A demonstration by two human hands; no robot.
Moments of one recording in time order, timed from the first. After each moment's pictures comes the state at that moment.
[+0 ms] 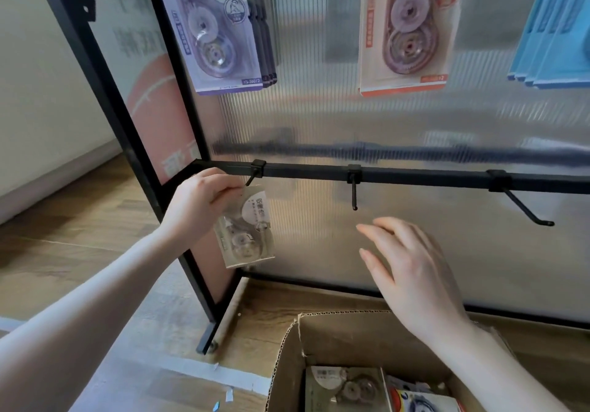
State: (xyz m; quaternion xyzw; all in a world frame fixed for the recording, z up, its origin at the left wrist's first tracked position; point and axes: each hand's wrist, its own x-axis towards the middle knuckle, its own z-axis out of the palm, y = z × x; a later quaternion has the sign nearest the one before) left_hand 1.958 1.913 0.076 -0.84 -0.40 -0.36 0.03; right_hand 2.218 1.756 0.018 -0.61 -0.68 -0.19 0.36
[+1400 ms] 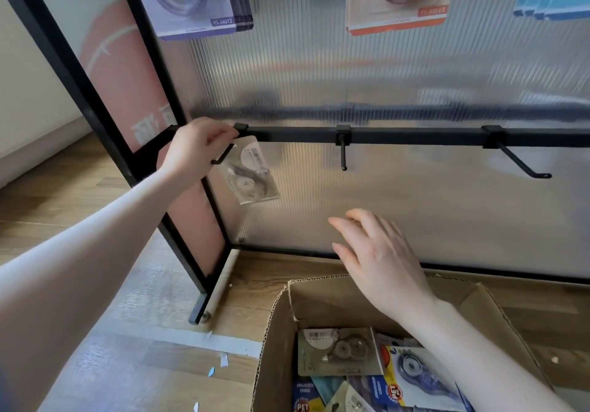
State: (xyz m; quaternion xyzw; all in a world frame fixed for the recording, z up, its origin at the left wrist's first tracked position) left_hand 1.985 1.957 0.075 -0.82 -0.45 -0.35 -0.03; right_hand 2.206 1.762 -0.024 -0.62 -0.71 -0.16 0.30
